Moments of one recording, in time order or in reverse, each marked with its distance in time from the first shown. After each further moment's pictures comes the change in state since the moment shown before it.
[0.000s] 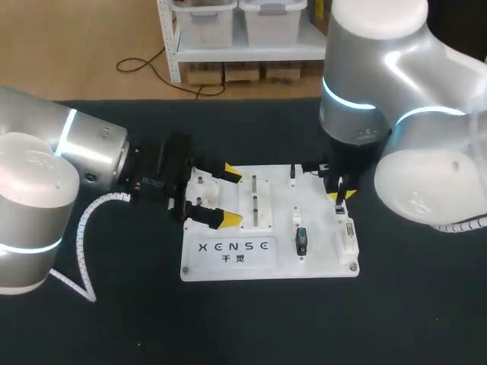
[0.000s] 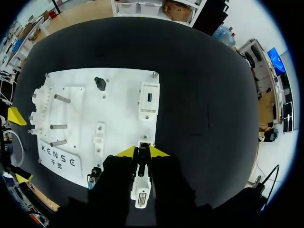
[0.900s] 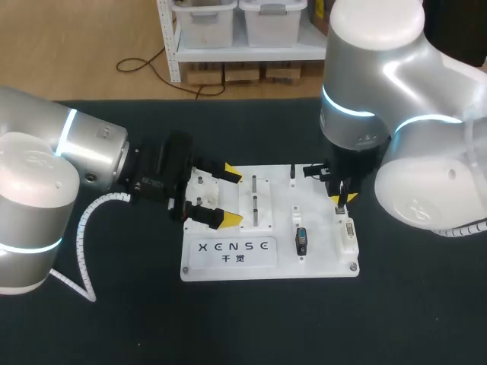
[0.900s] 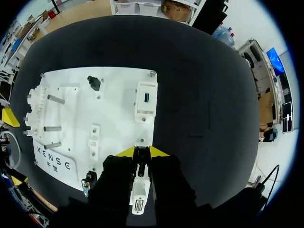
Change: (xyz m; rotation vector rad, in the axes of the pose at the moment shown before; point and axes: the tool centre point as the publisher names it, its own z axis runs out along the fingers) left arm 0.000 0.000 0.000 0.000 0.000 0.000; right arm -0.003 -0.005 0.011 0.013 -0.008 0.003
